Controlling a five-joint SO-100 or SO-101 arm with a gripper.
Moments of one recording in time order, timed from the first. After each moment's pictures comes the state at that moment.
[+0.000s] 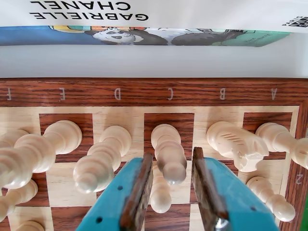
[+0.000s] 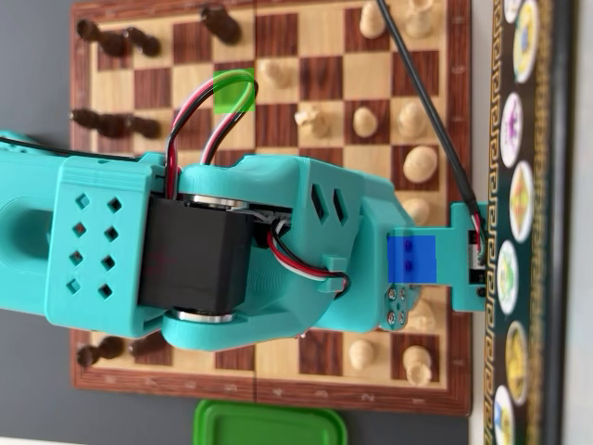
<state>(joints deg) 5.5 63.8 65.7 59.5 84.6</state>
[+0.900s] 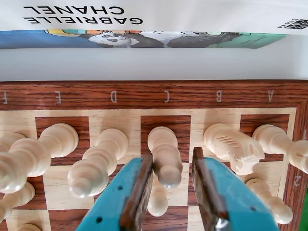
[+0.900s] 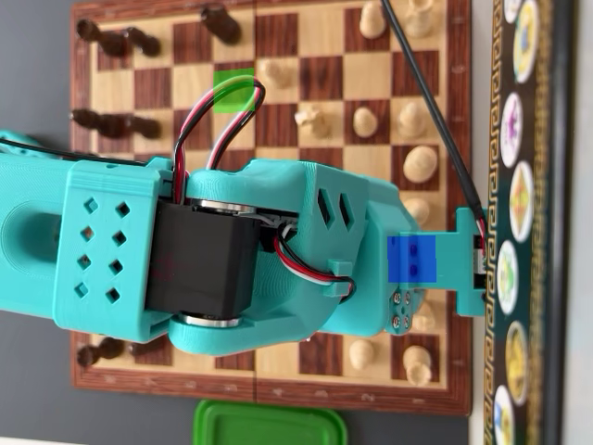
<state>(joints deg) 5.8 63.3 65.0 59.5 84.6</state>
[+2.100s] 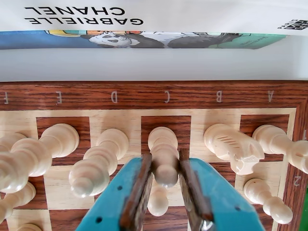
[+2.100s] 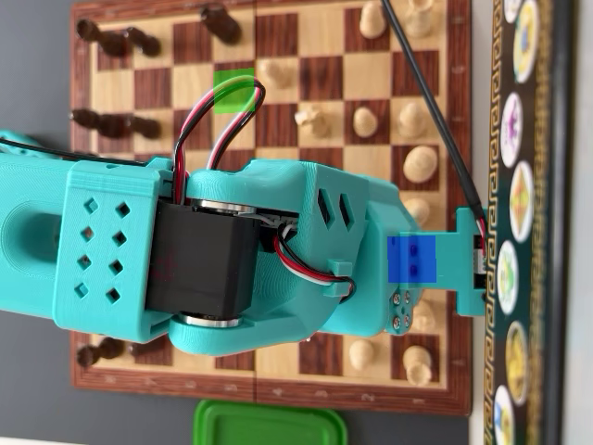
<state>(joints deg) 5.8 63.3 65.0 59.5 84.6</state>
